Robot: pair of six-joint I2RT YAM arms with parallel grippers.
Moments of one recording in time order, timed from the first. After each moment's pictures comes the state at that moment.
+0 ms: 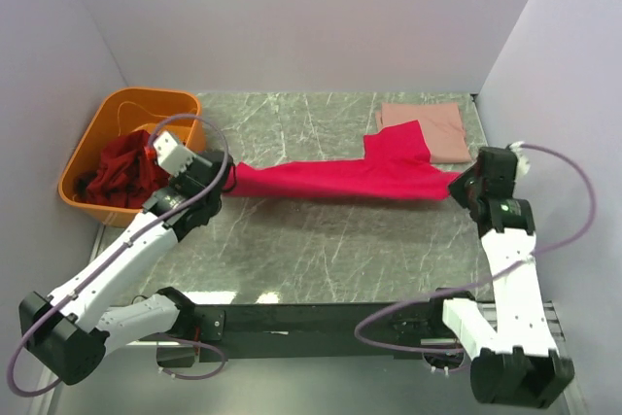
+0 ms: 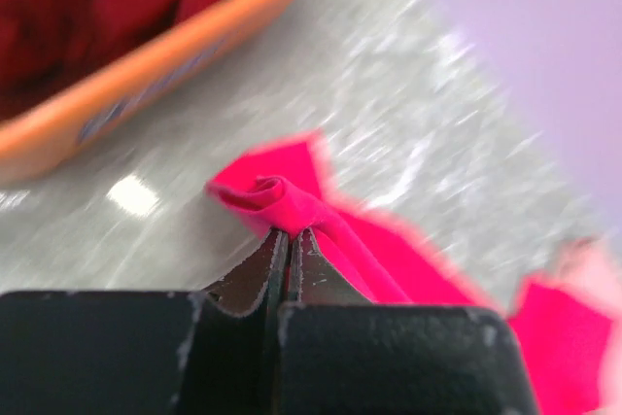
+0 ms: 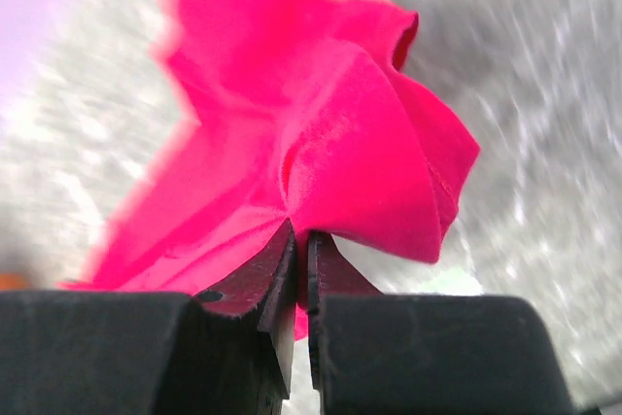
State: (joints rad) left arm -0.57 1.04 0.92 -0.60 -0.81 -1.15; right arm -0.11 0.90 0.93 -0.78 0.13 0.73
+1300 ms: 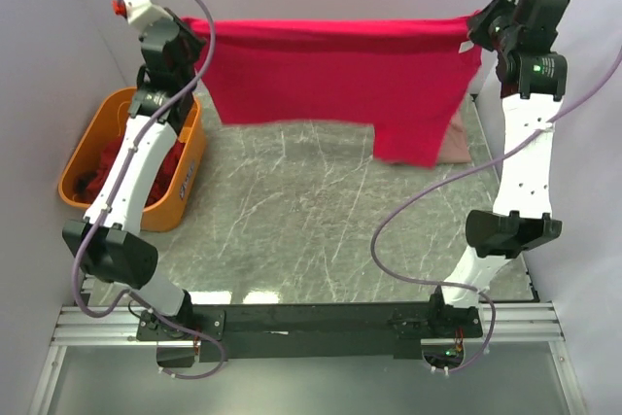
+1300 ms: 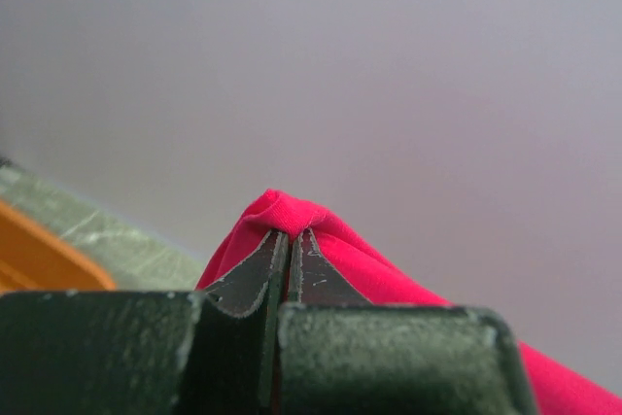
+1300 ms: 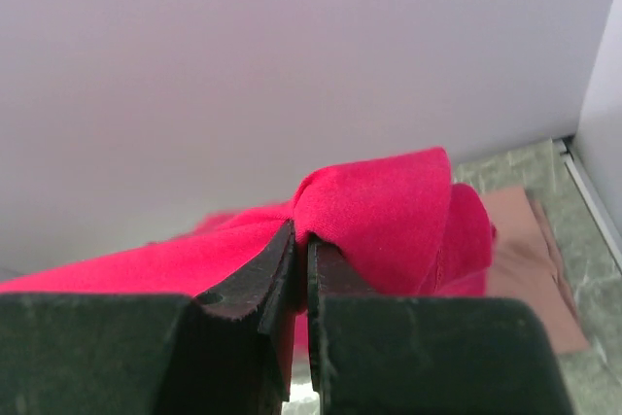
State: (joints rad) left arm -0.22 1.57 1.75 -0.09 -0.50 -0.51; right arm -0.09 1.76 2.37 -0.77 -0.04 0.39
